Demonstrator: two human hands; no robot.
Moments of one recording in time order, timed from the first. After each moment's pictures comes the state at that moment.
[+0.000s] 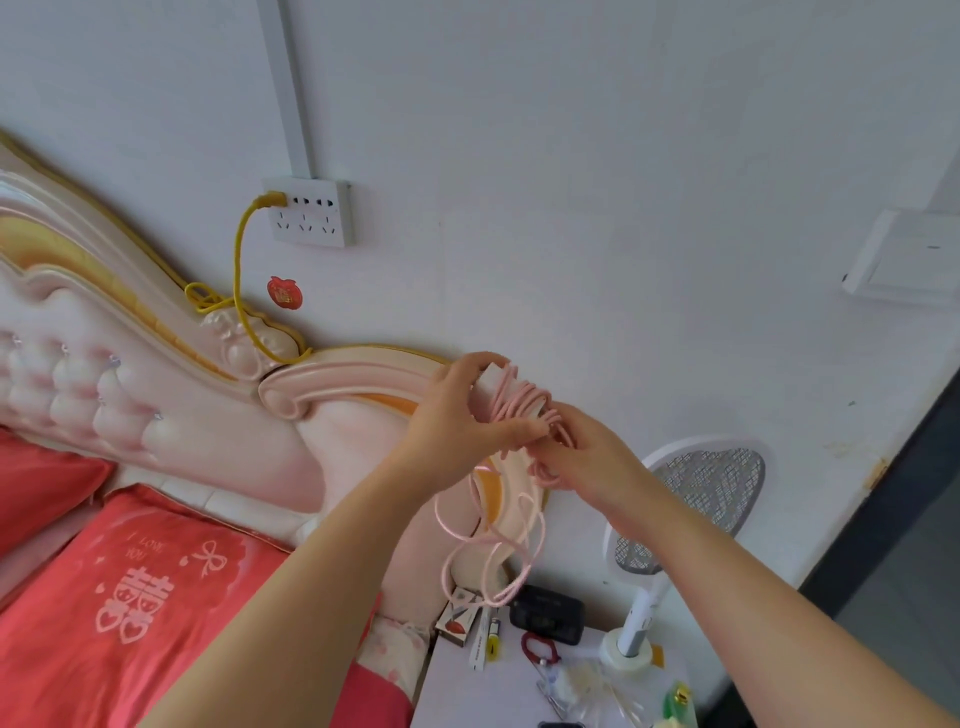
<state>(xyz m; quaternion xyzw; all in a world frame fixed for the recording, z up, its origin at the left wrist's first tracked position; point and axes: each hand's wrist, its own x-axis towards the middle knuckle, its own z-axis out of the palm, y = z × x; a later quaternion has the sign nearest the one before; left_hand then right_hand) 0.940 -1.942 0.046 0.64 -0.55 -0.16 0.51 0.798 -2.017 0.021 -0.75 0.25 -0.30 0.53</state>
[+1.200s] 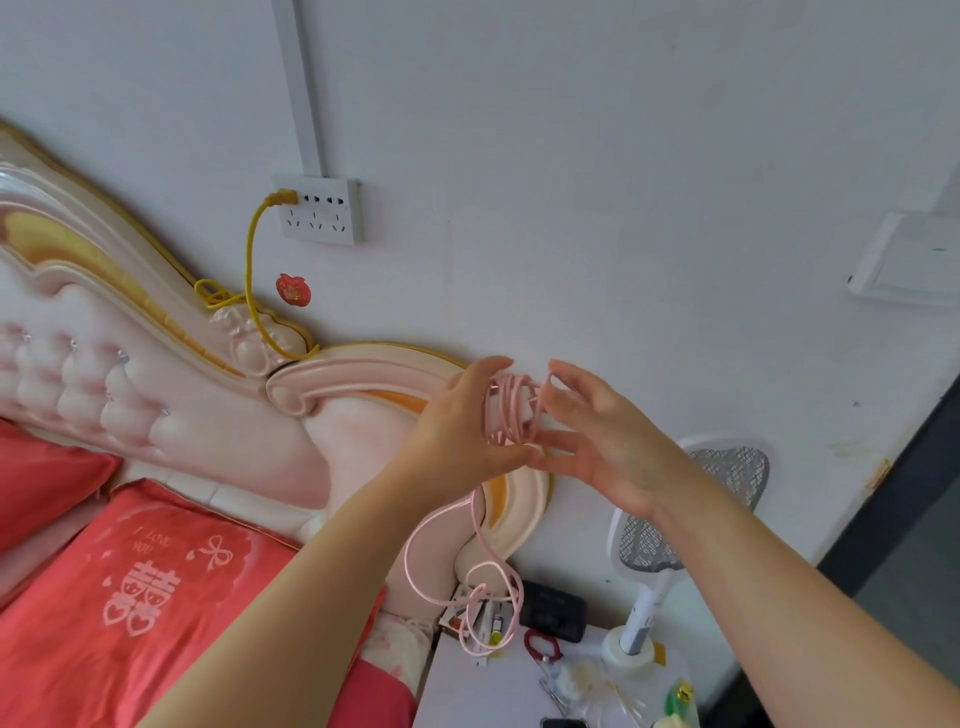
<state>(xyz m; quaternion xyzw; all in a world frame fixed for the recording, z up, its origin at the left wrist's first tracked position) 0.943 -1.929 0.040 0.67 -0.61 -0.08 0.43 0.800 -2.015 0.044 -0.56 0.21 -0.29 0.75</state>
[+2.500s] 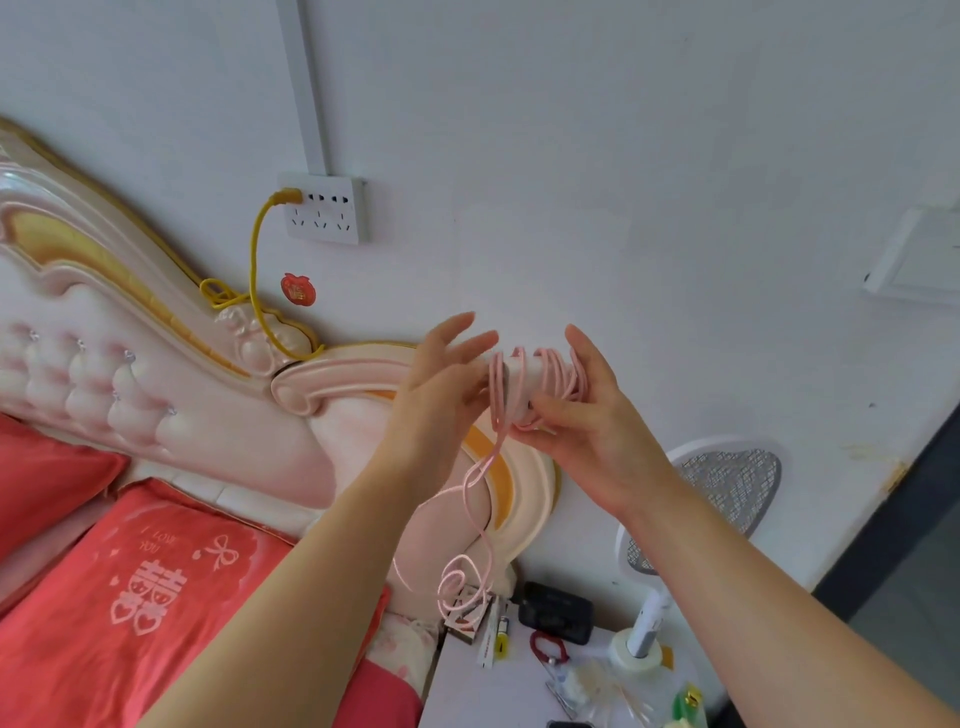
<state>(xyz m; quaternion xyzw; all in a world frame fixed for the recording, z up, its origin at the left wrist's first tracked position) 0.947 -1.929 0.058 0.40 -0.41 -0.37 0.73 0.821 -2.013 0.038 -0.51 0.11 -0.37 0.77</state>
